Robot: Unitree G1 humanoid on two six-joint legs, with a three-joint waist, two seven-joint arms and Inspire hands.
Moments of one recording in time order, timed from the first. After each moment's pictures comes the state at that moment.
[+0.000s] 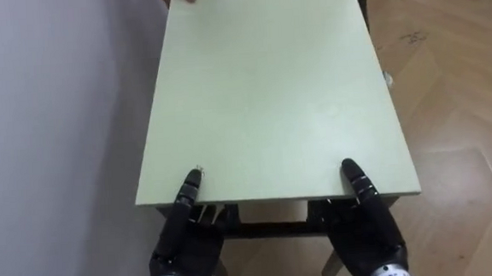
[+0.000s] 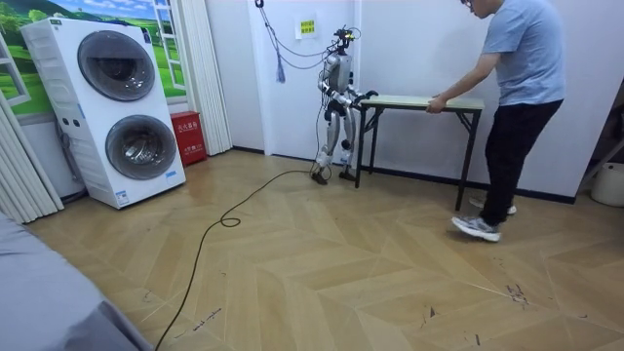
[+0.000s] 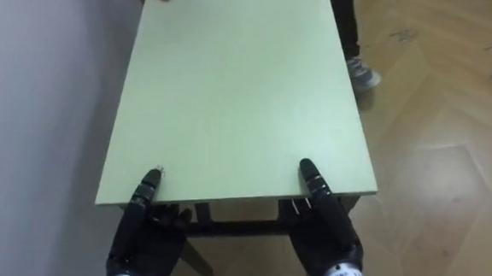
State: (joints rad) left arm 0.37 0.18 -0.32 -0.03 -1.33 -0.06 0.03; right arm 0.36 -0.23 0.29 0.03 1.46 -0.07 0.11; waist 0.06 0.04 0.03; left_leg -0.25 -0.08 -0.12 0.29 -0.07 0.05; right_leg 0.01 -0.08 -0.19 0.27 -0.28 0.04
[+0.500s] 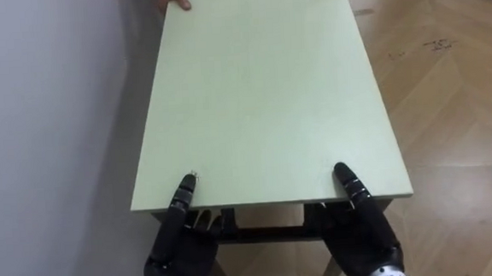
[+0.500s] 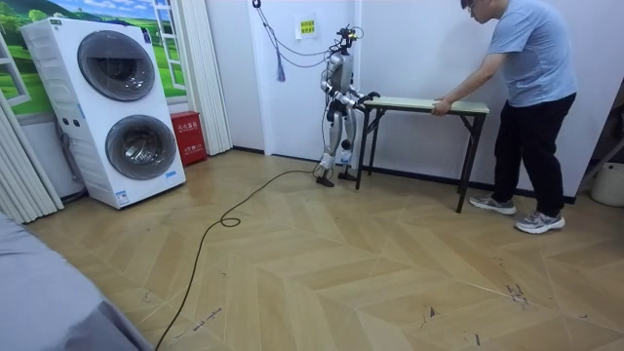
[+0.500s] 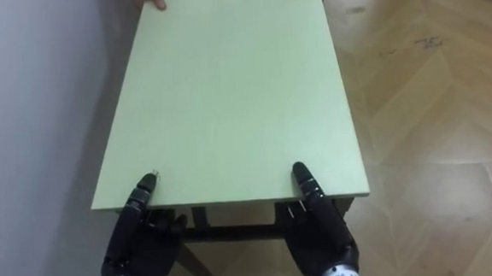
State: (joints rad) left arm 0.38 0.19 -0.31 0.00 -1.32 -0.04 0.04; right arm 0.37 -0.23 0.29 0.03 1.45 -0.06 0.09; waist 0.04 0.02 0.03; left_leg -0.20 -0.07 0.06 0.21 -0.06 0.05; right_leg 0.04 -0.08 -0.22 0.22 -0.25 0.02
